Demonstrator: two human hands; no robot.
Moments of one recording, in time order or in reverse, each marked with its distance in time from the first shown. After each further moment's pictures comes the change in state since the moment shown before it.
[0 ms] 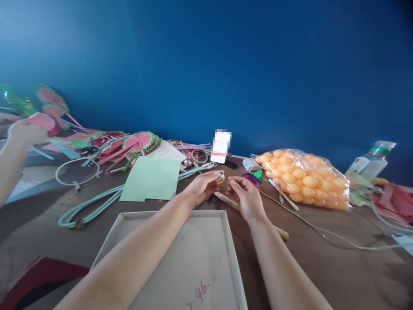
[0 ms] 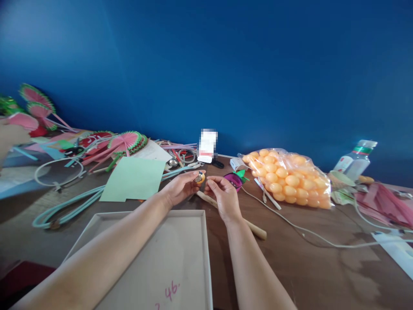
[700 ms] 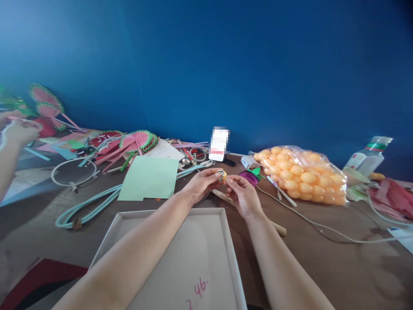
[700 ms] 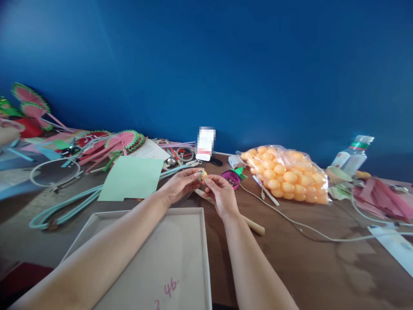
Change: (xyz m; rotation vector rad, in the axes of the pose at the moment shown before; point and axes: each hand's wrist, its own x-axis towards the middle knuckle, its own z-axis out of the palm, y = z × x) left_hand -0.003 0.000 0.005 0.054 -0.039 0.041; right_hand -0.002 0.000 0.002 0.089 -0.028 0.080
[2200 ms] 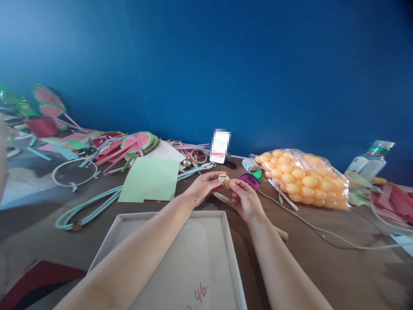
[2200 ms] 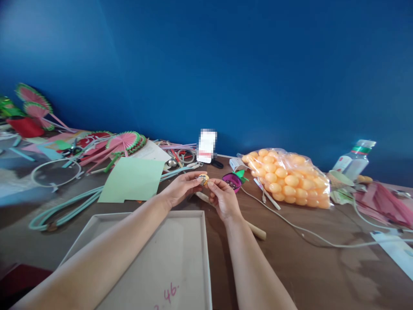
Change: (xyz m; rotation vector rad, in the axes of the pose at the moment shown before) left_hand -0.003 0.000 0.004 0.051 0.033 -0.009; right_hand 0.003 0.002 -0.007 0.076 -0.038 0.087
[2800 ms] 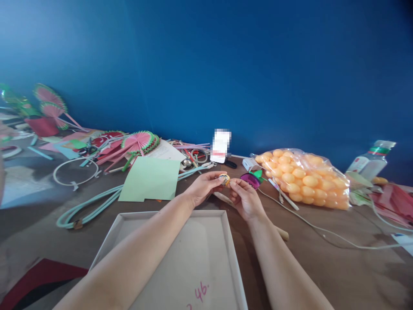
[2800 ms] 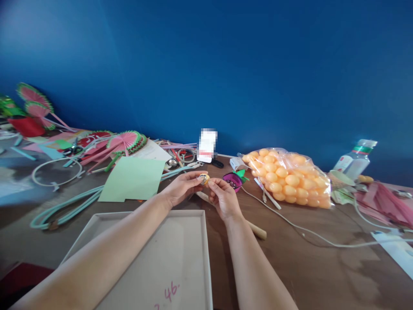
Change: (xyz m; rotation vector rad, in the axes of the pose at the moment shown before) left_hand 0.001 -0.001 -0.001 -0.016 -0.015 -0.016; right_hand 0.001 0.000 0.001 0.044 -0.021 -0.010
